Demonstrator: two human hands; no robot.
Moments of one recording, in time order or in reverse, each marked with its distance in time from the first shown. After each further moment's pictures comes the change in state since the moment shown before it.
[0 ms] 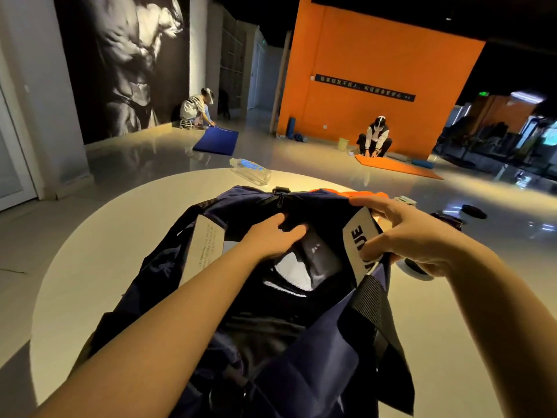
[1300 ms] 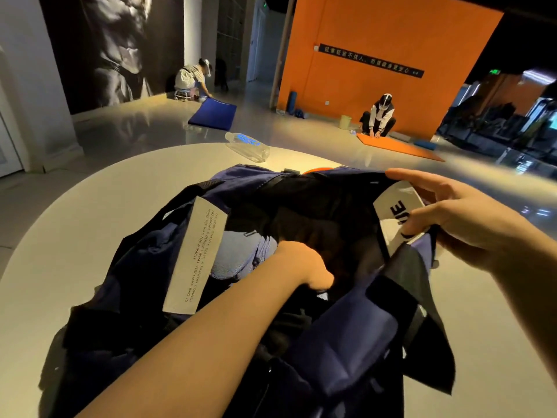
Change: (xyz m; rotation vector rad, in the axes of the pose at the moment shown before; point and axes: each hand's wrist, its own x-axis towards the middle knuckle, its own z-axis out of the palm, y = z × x) left_hand 0.018 0.020 0.073 0.860 -0.412 0.061; right_hand 0.010 0.017 -0.027 0.273 0.107 -0.029
